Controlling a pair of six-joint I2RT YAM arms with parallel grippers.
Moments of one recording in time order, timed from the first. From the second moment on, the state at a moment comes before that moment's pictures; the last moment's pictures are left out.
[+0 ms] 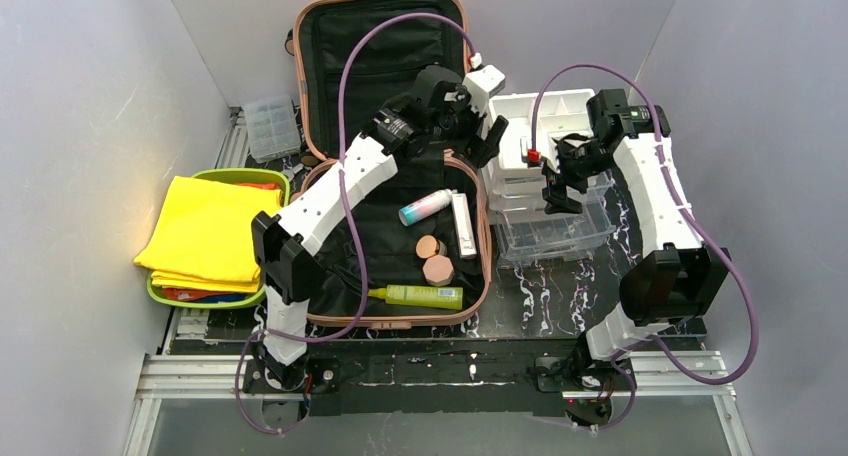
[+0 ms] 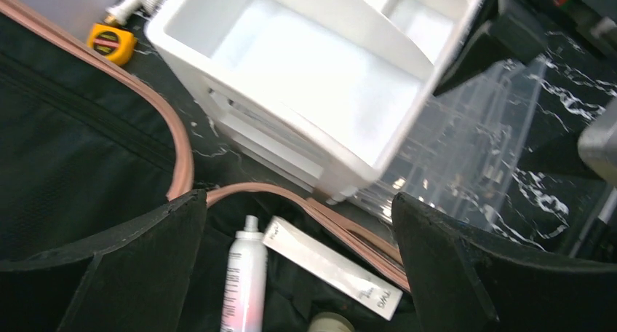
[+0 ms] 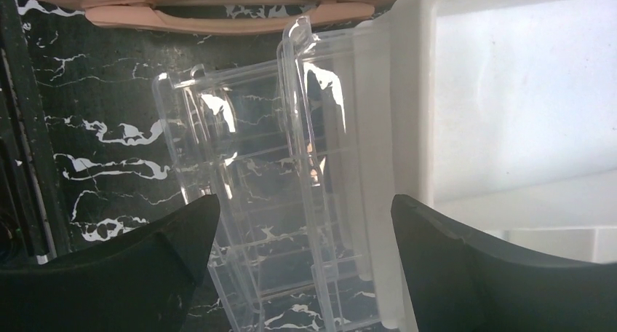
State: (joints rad) left arm -0.75 1.94 2.08 -0.65 0.21 0.07; right arm 0.09 1.60 1.68 -1.43 -0.66 -1.46
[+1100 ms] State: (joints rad) left arm -0.76 2.15 2.26 -0.61 0.07 0.05; right arm 0.10 1.56 1.51 -1.37 -0.53 -1.49
